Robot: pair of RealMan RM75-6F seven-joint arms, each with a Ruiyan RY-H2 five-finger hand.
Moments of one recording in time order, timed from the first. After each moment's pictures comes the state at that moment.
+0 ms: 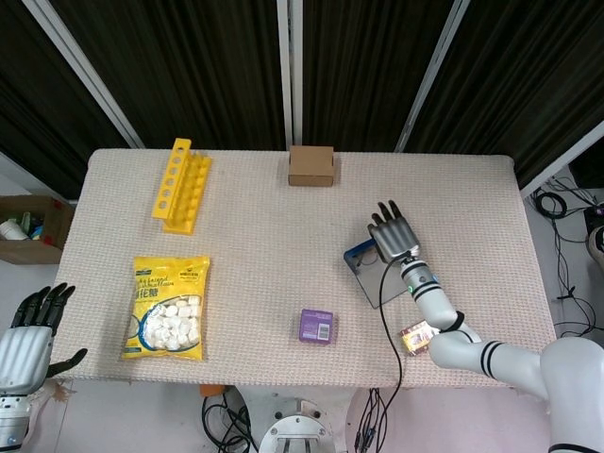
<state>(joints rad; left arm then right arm) 0.04 -1.18 0.04 -1.58 1.59 1.58 0.06 0.86 -1.63 0.12 -1.20 -0.96 0.89 -0.56</state>
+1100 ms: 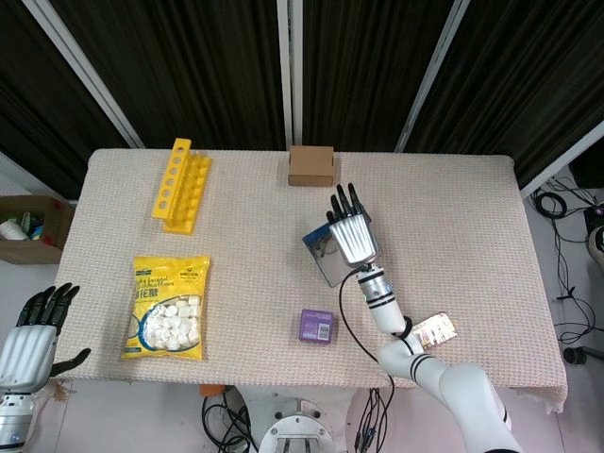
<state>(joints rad) 0.03 -1.18 0.04 -1.57 1.58 1.56 0.05 0.90 -2.19 0.18 -0.46 -1.31 1.24 -0.44</state>
